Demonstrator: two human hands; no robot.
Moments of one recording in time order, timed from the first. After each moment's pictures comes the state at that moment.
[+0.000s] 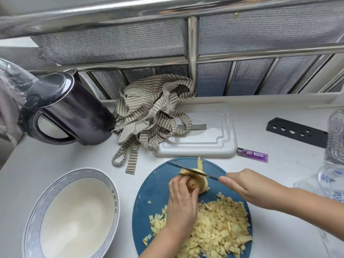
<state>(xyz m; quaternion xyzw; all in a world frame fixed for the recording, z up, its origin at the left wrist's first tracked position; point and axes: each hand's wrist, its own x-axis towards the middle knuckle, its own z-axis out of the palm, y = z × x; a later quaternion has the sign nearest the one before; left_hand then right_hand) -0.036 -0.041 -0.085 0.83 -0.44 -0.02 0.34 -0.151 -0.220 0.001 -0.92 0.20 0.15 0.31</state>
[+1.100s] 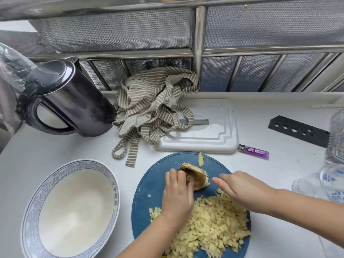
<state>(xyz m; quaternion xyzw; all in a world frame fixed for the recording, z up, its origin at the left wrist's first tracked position) -0.020 -0.042 -0.085 0.84 -0.44 0.00 0.32 -0.143 -0.197 -0.010 -0.93 0.20 0.16 0.27</state>
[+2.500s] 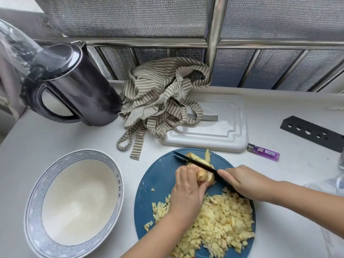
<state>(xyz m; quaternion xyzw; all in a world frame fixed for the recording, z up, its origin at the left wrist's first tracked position) -0.031 -0.045 -0.086 0.84 -0.45 0.02 0.29 -0.127 -0.217 -0.034 -0.90 0.20 0.21 0.31</state>
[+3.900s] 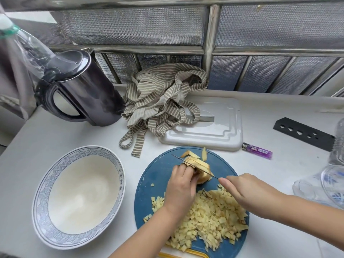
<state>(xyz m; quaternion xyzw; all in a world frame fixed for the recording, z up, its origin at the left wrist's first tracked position) -0.024 -0.038 -0.077 0.81 -0.46 -0.02 0.36 -0.156 -0.183 0.013 -0.92 0.22 0.18 0.28</state>
